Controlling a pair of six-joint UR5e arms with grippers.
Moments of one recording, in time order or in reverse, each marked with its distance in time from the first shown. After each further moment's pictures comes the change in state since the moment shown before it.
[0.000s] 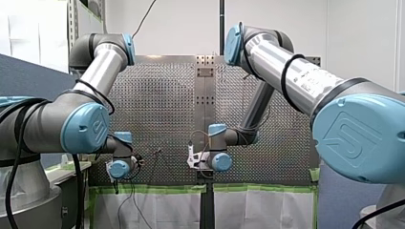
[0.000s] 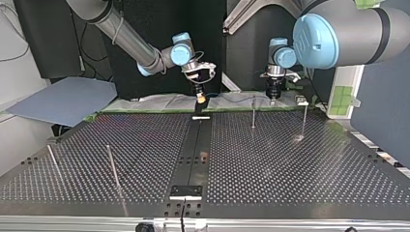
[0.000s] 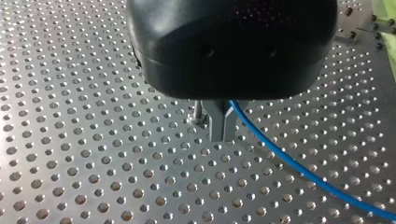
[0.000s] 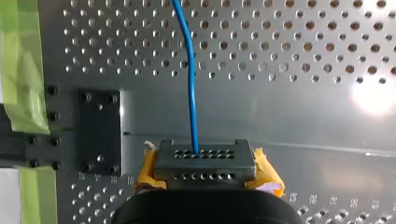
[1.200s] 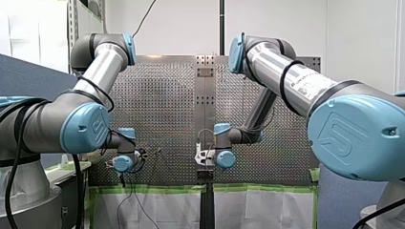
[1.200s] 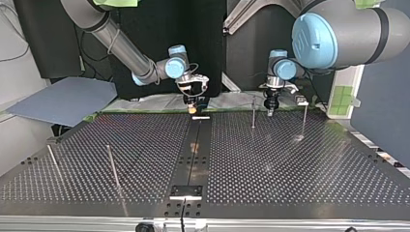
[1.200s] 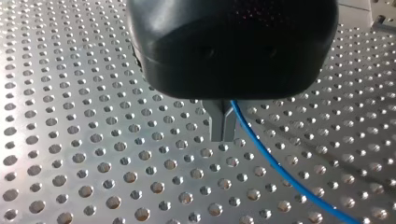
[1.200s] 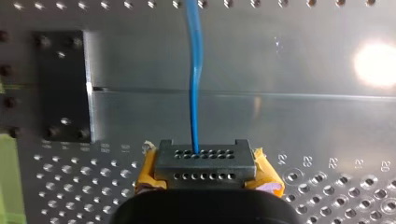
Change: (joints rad) left arm -0.008 0.000 0.127 -0.088 0.039 -0.061; right arm -0.065 0.051 -0.130 0.073 0.016 0.020
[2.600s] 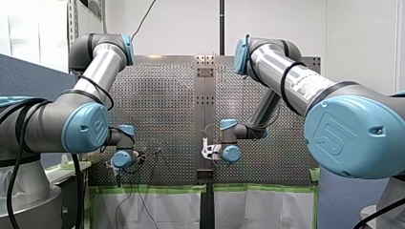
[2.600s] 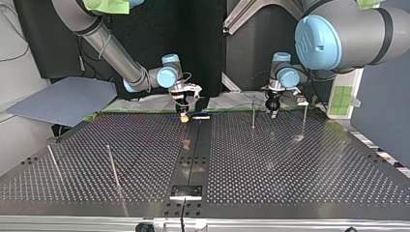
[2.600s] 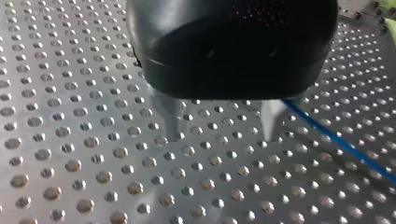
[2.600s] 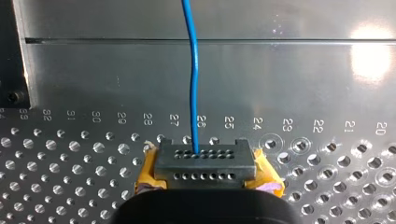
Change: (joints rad) left arm 0.025 0.001 0.058 -0.206 0.023 0.091; right arm -0.057 0.002 -0.058 0.032 -0.028 -0.008
